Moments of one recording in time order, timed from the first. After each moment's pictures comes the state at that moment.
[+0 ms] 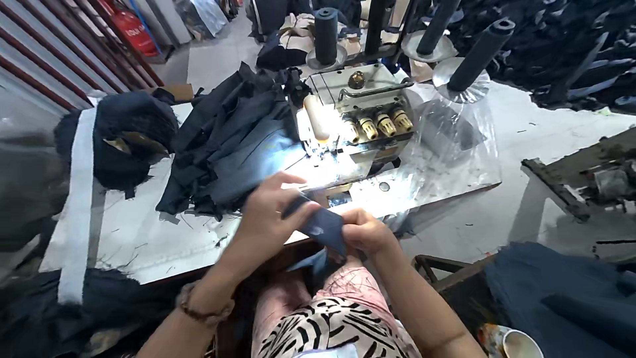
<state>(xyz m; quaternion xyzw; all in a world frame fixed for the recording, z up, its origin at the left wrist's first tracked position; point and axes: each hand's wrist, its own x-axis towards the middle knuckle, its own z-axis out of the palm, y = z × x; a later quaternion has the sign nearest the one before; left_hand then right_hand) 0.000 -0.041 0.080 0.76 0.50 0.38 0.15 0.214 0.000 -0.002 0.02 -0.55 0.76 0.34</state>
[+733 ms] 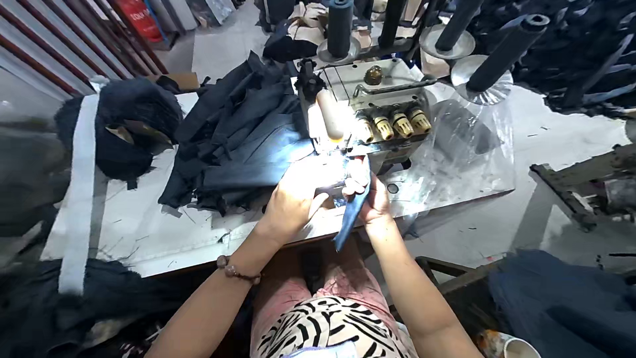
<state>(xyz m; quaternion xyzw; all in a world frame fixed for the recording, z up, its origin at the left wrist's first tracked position) 0.012 0.011 0.010 0.84 0.47 0.26 -0.06 0.213 0.053 -0.043 -0.06 -0.15 0.82 0.54</state>
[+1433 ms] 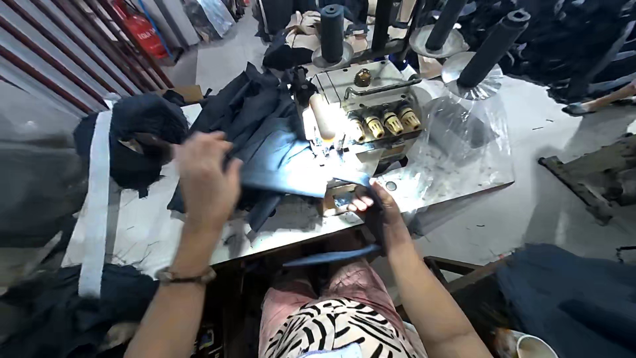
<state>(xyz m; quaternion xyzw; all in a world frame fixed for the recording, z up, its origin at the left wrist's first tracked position) -0.080 -0.010 0.080 0.72 0.63 0.26 -0.12 0.233 0.025 -0.032 -0.10 -0.29 0.80 0.52</state>
